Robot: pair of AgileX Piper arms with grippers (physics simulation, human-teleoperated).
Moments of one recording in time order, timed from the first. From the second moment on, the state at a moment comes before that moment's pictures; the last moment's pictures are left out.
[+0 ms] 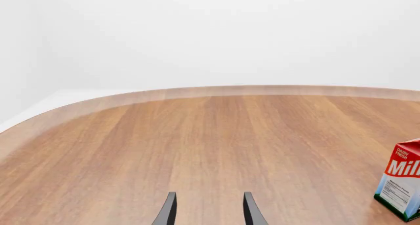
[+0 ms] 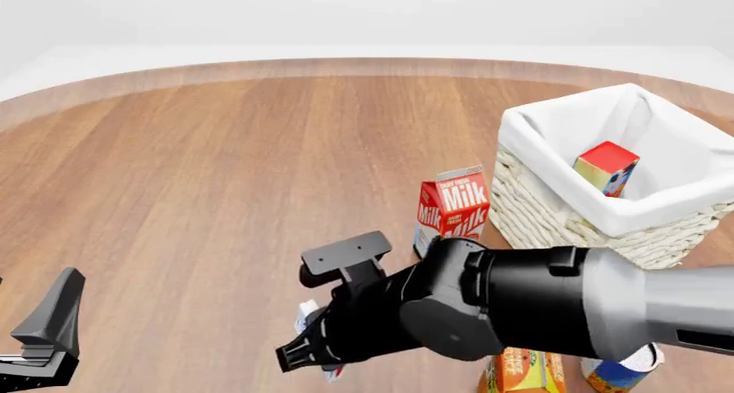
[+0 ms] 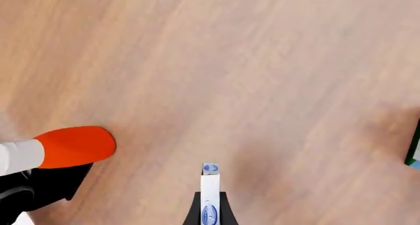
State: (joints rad) left arm 0.00 0.00 0.00 0.00 0.00; right arm 1.08 1.61 -0.96 0.40 0.55
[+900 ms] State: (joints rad) left arm 0.00 0.00 0.00 0.00 0.00; right arm 0.99 1.52 -1.33 0.69 0.26
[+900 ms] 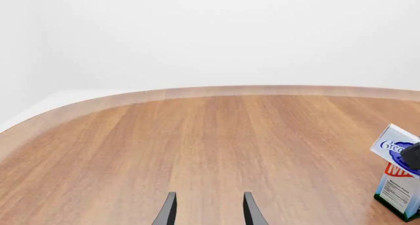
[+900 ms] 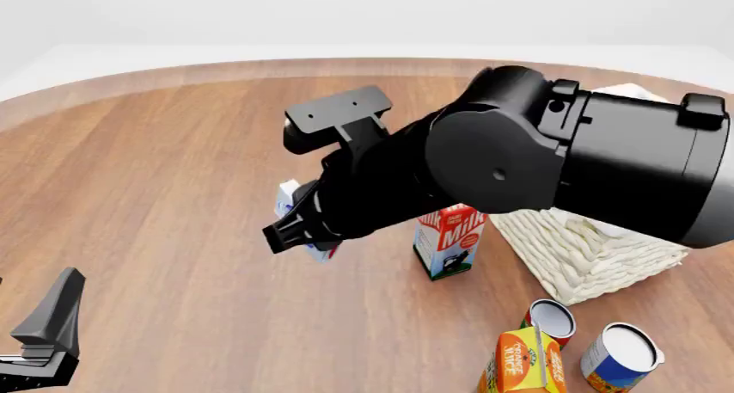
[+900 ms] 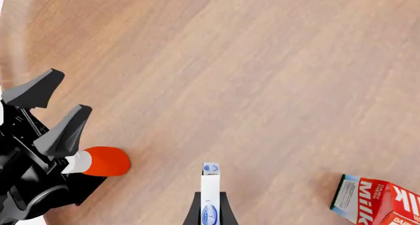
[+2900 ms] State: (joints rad) left arm 0.00 0.00 0.00 0.00 0.00; right arm 0.43 1.09 -1.41 0.85 0.00
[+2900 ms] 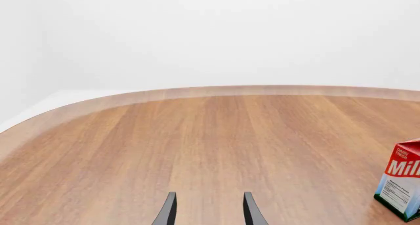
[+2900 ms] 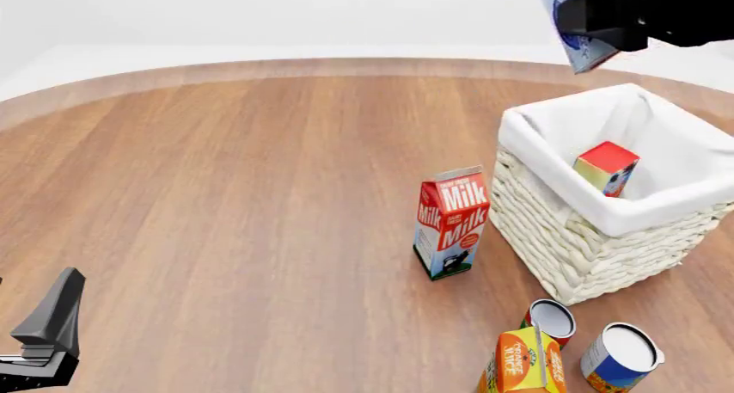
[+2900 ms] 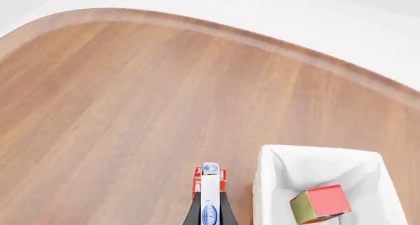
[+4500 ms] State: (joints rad) left arm 0.00 0.00 0.00 0.00 0.00; right arm 0.09 0.98 -1.18 0.73 0.09
